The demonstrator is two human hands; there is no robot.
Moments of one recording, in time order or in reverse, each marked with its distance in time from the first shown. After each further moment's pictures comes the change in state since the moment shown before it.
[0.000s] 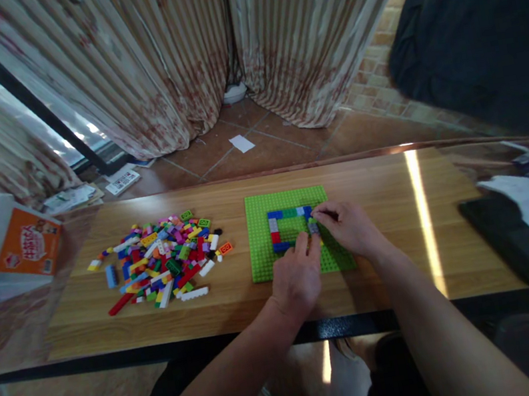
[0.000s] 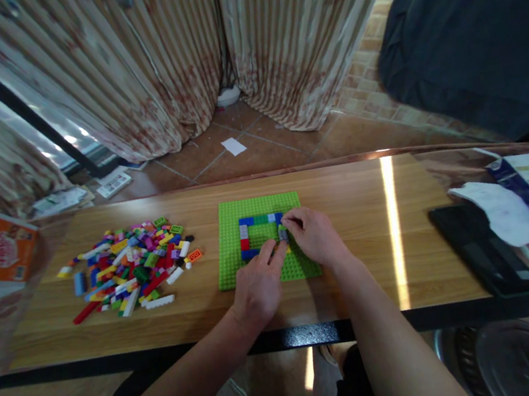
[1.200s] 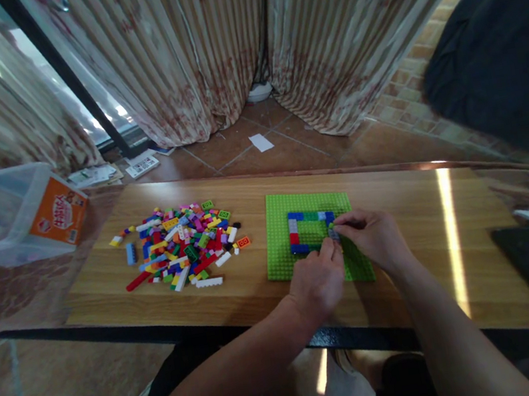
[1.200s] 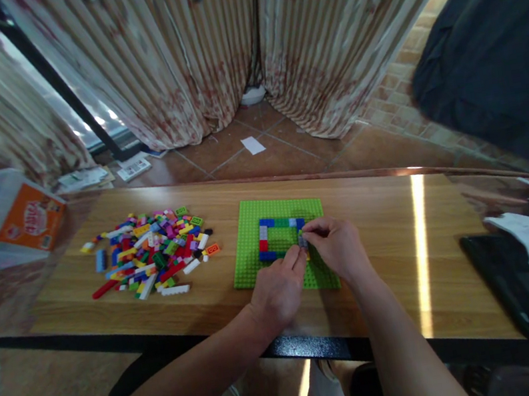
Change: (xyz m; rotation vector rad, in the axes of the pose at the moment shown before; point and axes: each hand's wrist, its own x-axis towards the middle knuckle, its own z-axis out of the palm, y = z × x) left_hand 0.001 0.005 -0.001 0.003 0.028 0.054; right_hand -0.004 0.005 0.006 0.177 0.062 0.132
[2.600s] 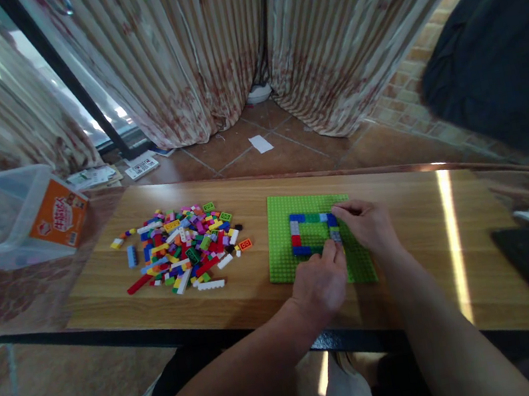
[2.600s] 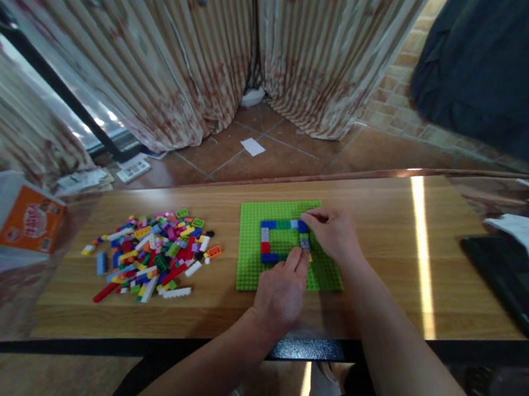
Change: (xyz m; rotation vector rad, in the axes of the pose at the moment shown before) left_hand -0.001 0.000 0.002 -0.014 0.022 -0.007; right_hand 0.030 -0.002 0.009 0.003 0.118 0.091
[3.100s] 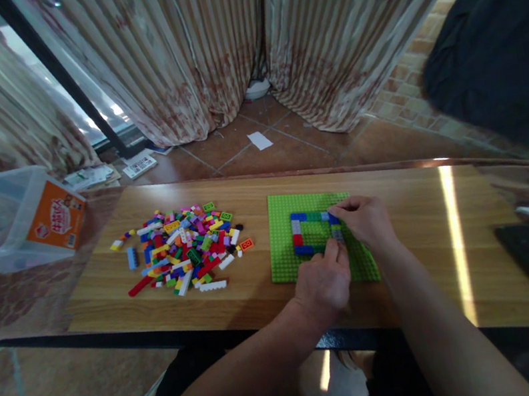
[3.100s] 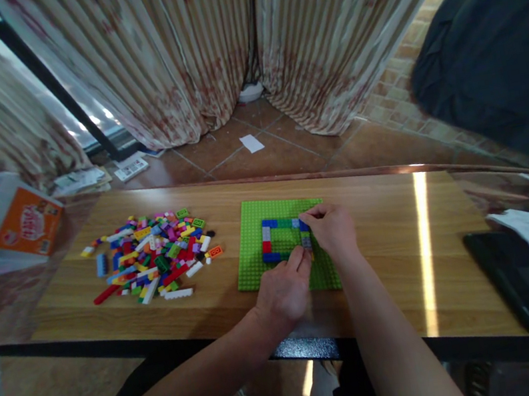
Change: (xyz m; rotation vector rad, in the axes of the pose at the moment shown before) left_hand 0.000 0.001 0.001 -0.026 -0.019 -0.001; right_hand 0.004 -0.001 0.008 -0.162 0.048 0.048
